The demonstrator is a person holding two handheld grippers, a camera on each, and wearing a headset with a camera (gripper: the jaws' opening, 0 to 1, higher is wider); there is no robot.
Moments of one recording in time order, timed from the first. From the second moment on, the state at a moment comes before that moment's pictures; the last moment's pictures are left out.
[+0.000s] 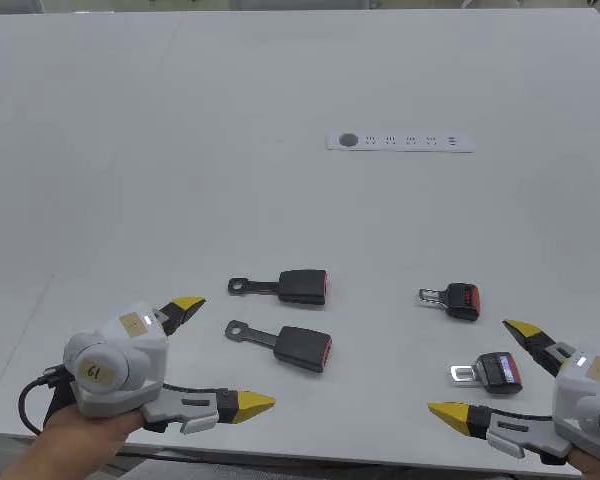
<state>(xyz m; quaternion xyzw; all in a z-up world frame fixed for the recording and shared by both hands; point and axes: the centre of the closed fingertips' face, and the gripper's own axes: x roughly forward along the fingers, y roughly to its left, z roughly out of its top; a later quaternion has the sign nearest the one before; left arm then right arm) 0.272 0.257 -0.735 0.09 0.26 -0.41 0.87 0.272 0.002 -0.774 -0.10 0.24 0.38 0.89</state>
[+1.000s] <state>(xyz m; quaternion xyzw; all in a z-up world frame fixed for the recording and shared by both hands) 0.265 0.256 -0.732 0.09 0.26 -0.41 0.87 0.266 -0.002 -0.770 -0.10 0.23 0.37 0.89</state>
